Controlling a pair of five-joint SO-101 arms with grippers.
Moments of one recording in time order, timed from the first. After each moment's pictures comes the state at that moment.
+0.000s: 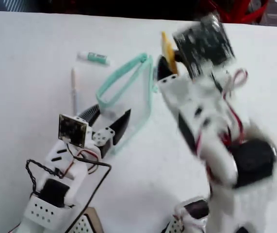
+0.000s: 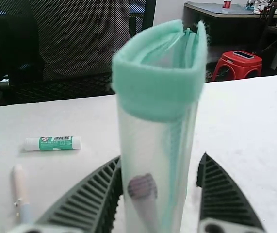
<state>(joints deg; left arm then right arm) 17.6 -88.0 85.5 24.5 2.9 -23.5 -34.9 -19.5 79.5 14.7</state>
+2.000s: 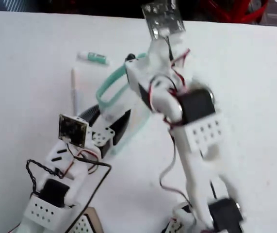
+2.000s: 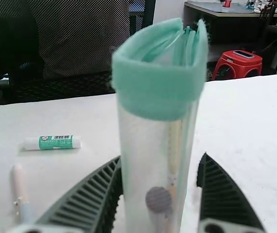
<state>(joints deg) 17.7 -88.0 85.7 24.5 2.8 -26.6 -14.2 -16.3 76.1 -2.3</state>
